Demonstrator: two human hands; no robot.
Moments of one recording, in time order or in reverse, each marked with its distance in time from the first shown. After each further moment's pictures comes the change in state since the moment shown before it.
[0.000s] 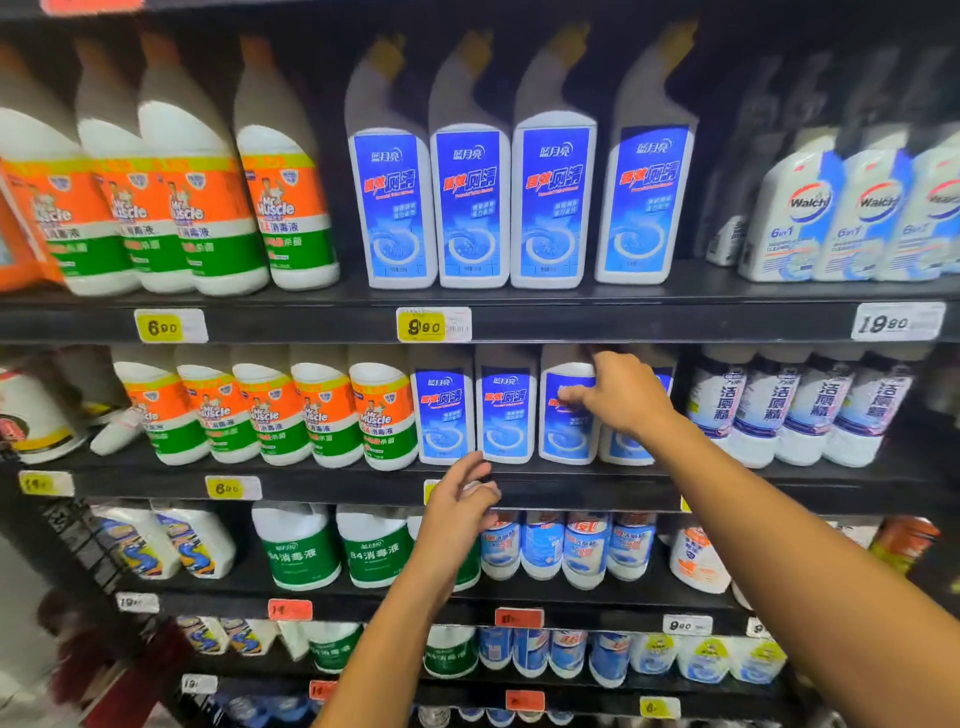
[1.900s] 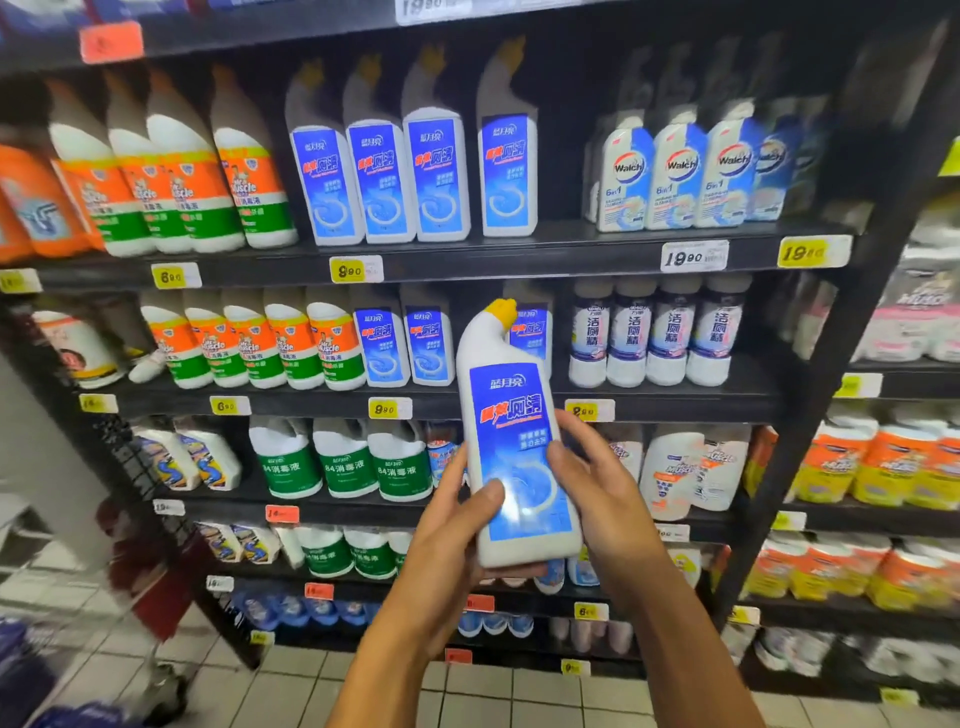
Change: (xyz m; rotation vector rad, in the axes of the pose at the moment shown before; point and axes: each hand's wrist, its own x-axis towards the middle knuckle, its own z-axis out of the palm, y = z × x) left_hand -0.253 0.004 0.137 -0.234 -0.286 0.102; right_hand -0.307 0.068 -0.069 1.611 -0.192 0.063
